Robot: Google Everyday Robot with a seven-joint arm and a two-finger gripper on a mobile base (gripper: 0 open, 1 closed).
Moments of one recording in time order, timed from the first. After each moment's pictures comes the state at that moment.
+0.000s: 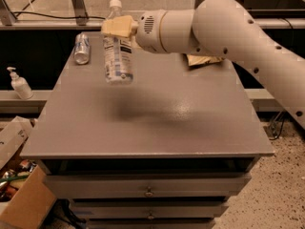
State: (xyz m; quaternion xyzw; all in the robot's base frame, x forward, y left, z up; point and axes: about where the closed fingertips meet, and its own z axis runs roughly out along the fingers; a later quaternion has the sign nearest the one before) arm 0.624 0.079 0.982 -0.79 -0.11 -0.39 0.47
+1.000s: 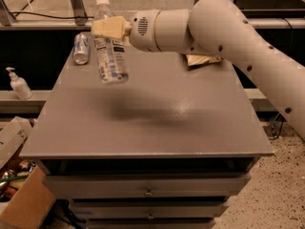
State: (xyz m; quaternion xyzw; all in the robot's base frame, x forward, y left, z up) arm 0.618 0.096 0.990 -0.76 -0.18 -0.41 0.48
